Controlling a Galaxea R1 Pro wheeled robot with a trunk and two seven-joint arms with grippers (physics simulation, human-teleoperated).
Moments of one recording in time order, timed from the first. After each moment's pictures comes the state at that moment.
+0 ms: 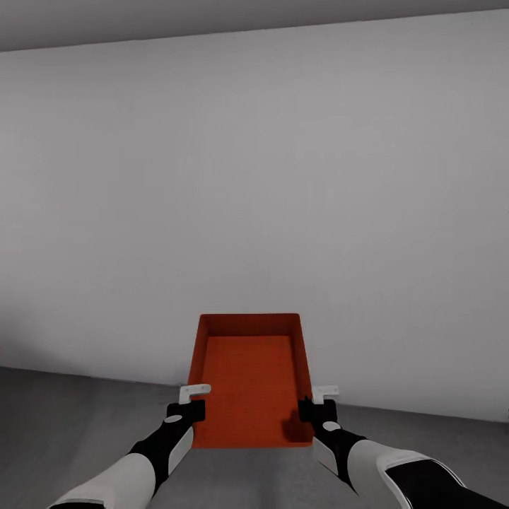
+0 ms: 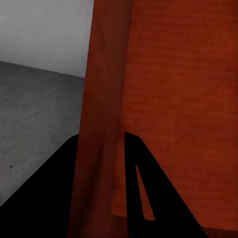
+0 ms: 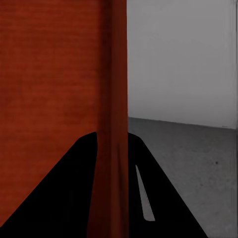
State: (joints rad) left arm -0.68 -0.12 0.00 -0.24 0.05 -0.03 0.21; right arm -0.80 0.13 0.12 0.08 -0.05 -0.32 -0.19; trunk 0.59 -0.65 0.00
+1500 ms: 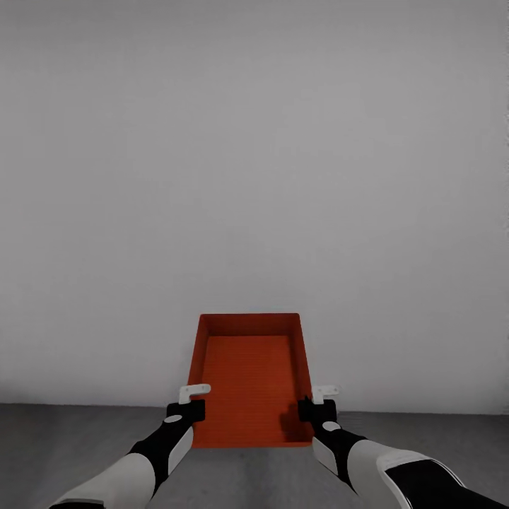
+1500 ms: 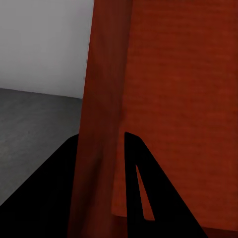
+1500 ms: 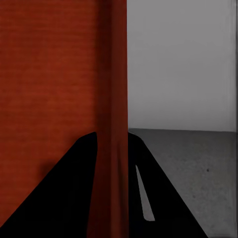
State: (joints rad) left arm -0.68 -0.12 0.00 -0.24 0.05 -0.03 0.21; right arm -0.80 0.13 0.12 0.08 -0.05 -0.32 -0.19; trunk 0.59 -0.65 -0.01
